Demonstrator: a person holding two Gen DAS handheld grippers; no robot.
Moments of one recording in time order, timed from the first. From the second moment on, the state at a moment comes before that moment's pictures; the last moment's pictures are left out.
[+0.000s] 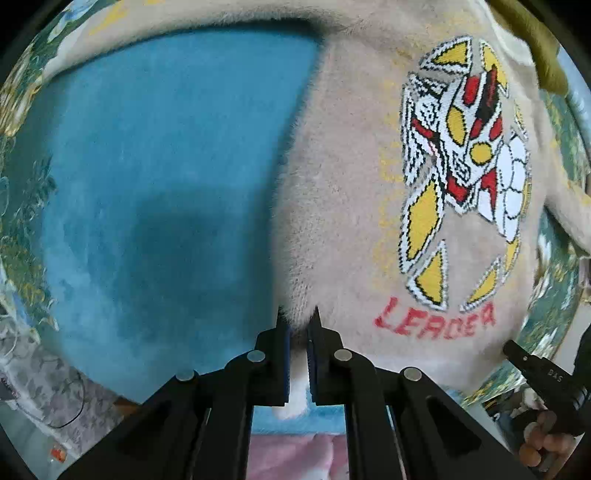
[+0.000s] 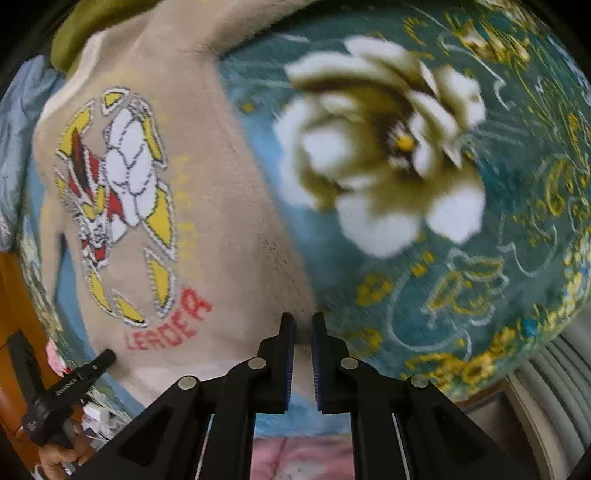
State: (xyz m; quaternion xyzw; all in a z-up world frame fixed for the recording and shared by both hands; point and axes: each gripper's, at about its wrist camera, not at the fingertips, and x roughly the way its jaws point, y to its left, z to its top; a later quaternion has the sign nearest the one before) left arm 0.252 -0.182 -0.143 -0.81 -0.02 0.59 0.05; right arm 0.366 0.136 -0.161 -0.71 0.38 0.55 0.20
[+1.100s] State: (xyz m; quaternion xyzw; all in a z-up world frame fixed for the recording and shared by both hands) left arm 0.270 -0.269 0.119 -0.57 -0.23 0.77 -0.16; right arm 0.382 0.435 -0.163 -0.25 0.77 0.50 0.29
